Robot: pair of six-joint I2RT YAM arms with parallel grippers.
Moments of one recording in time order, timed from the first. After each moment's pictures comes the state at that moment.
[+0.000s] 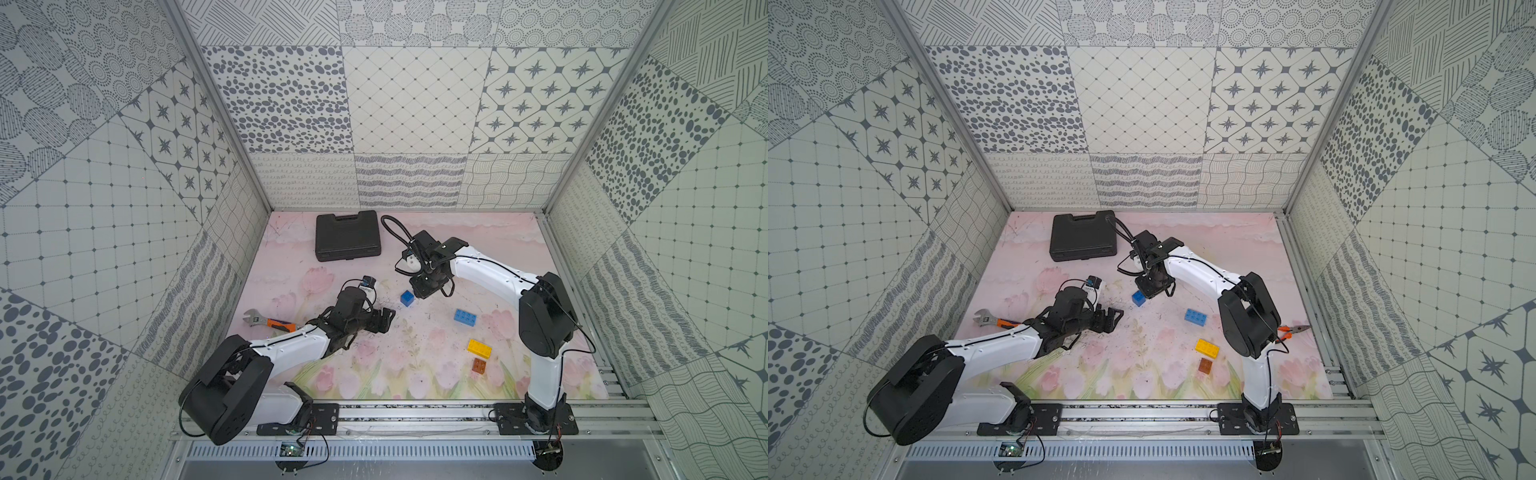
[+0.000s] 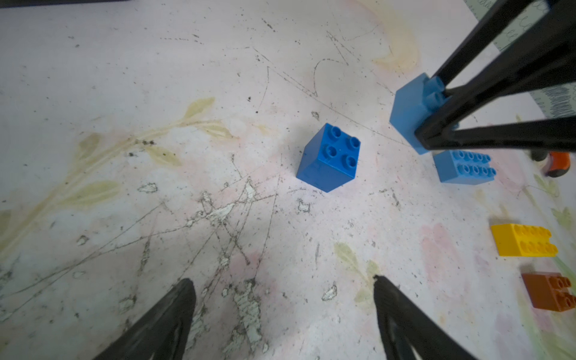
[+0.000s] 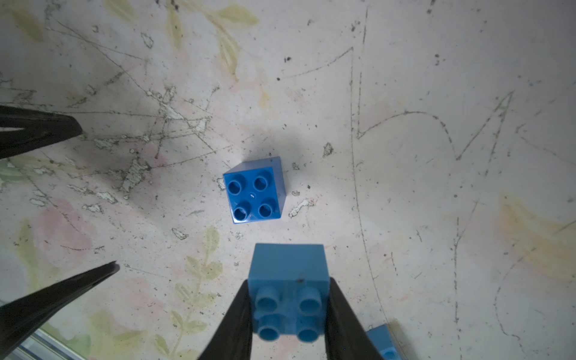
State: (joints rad) left arm -0.60 1.33 0.45 0.19 0.12 -0.32; right arm 0.70 1.97 1.65 -0.99 -0.07 0.04
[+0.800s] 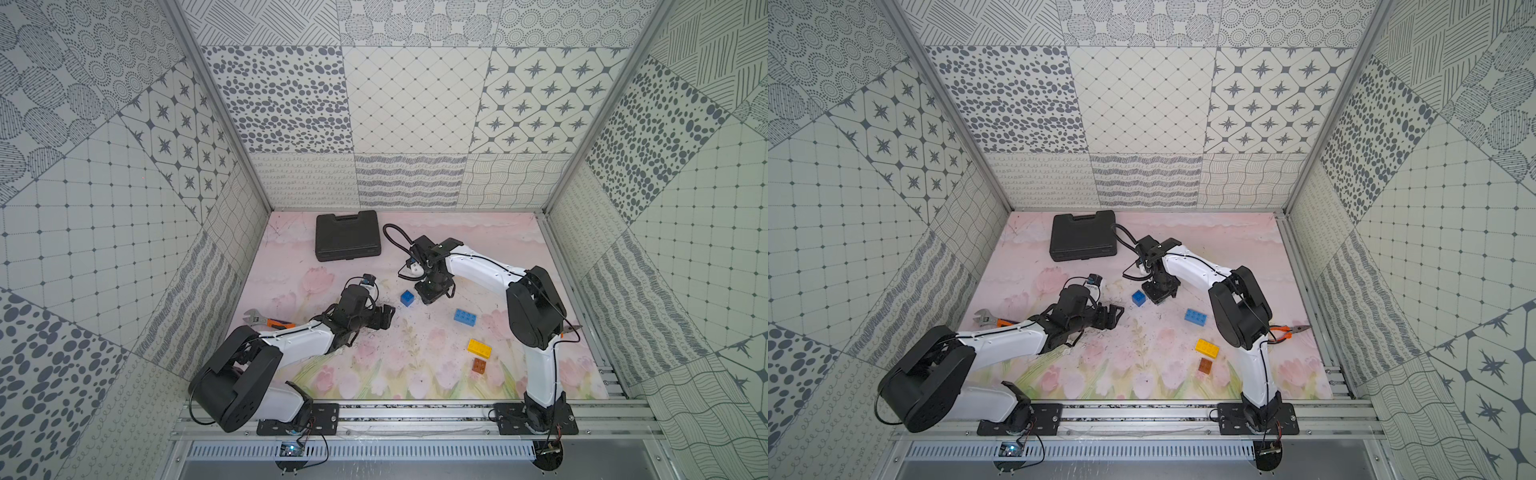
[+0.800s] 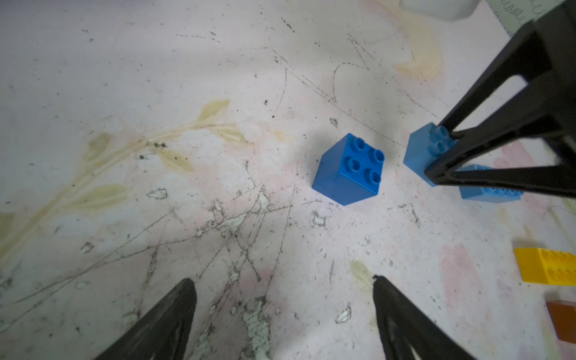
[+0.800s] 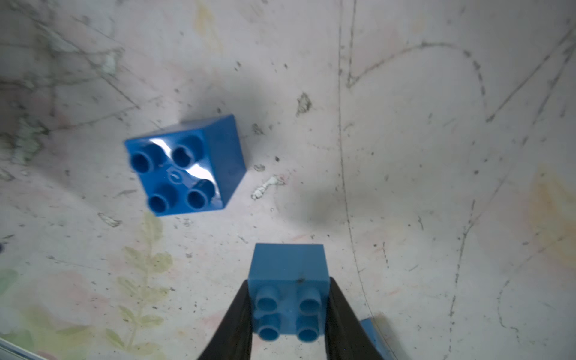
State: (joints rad) left arm -0.60 1.38 0.47 0.21 0.09 -0.35; right arm 0.65 2.04 1.60 -1.05 -0.03 0.00
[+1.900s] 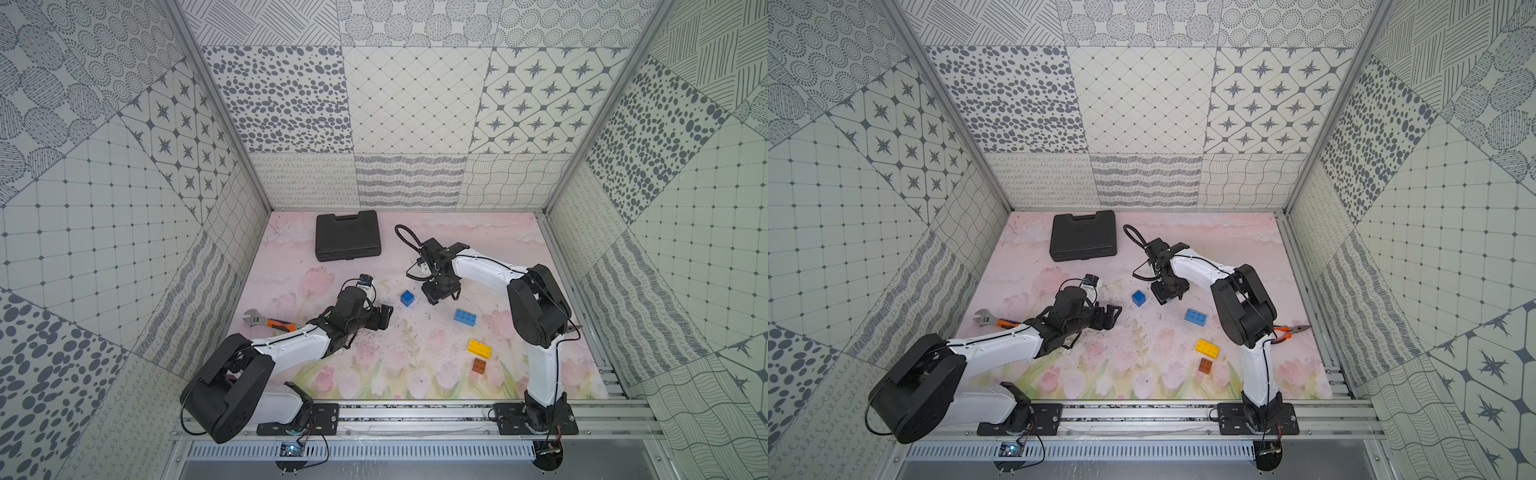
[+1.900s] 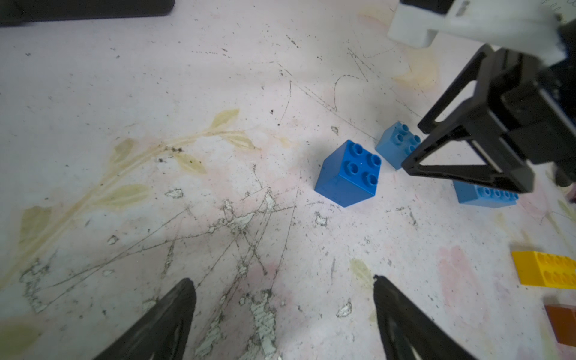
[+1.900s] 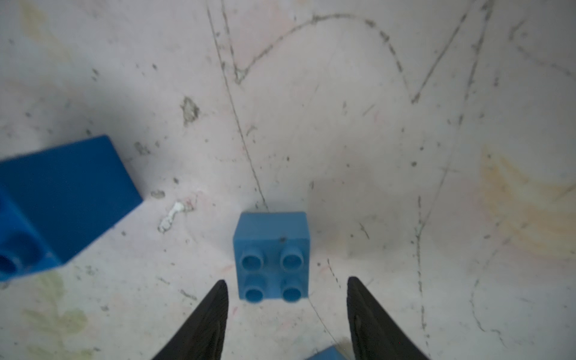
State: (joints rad) left arm -0.60 1.33 0.45 0.21 0.06 -0.35; right arm 0.61 1.98 1.48 -0.94 0.07 0.06
